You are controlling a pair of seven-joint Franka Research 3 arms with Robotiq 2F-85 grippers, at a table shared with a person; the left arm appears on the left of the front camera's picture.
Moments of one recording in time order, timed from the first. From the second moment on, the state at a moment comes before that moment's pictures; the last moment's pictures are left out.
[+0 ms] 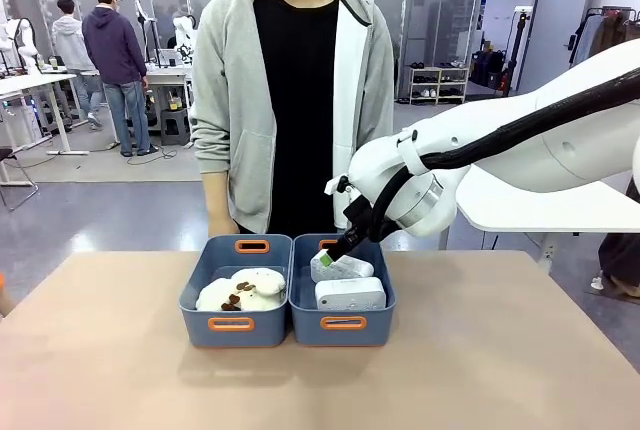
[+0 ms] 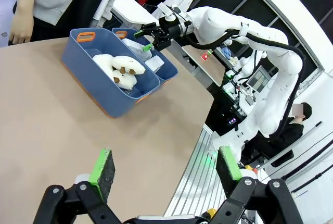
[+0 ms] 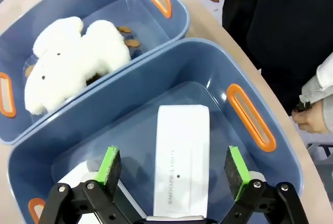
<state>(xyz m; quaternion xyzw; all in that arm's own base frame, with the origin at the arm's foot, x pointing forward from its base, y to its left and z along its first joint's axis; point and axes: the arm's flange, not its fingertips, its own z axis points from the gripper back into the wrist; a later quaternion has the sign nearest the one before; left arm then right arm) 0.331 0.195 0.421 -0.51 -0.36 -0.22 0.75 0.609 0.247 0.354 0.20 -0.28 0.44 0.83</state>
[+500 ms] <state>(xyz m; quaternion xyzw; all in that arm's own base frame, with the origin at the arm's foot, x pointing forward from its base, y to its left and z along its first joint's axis) 0.331 0.195 0.421 -0.51 -0.36 -0.22 0.75 0.611 0.243 0.351 0.20 -0.28 0.45 0.83</state>
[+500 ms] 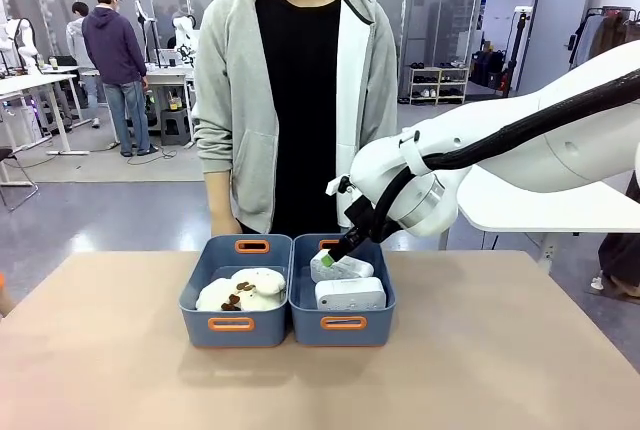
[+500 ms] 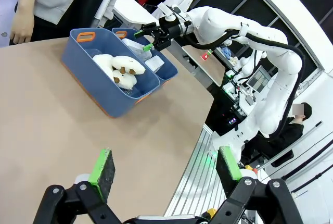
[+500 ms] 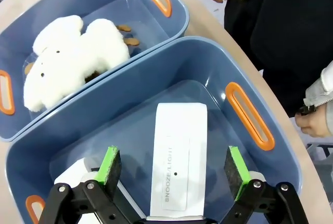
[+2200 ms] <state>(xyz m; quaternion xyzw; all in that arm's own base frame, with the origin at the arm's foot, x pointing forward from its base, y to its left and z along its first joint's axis) 0.331 0.195 0.421 -0.51 -0.36 -0.22 0.75 0.388 0.209 0.532 0.44 -0.28 0.30 0.80</state>
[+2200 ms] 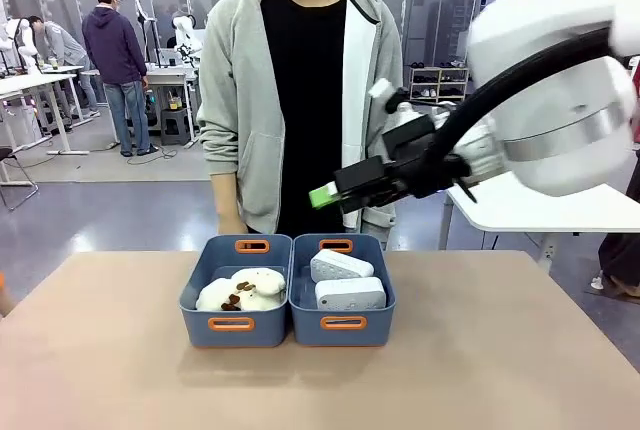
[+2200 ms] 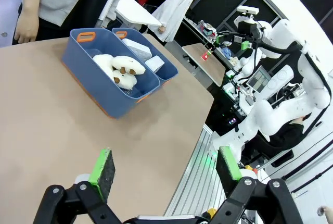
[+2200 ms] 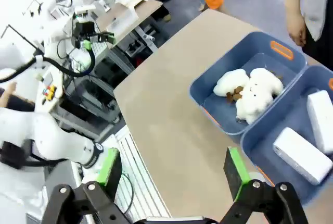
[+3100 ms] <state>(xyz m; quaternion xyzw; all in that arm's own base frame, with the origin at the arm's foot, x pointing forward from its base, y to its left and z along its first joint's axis) 0.331 0.195 0.421 -0.51 -0.36 -0.22 0.75 0.294 -0.127 0.481 0.64 -0.20 -0.03 0.74</state>
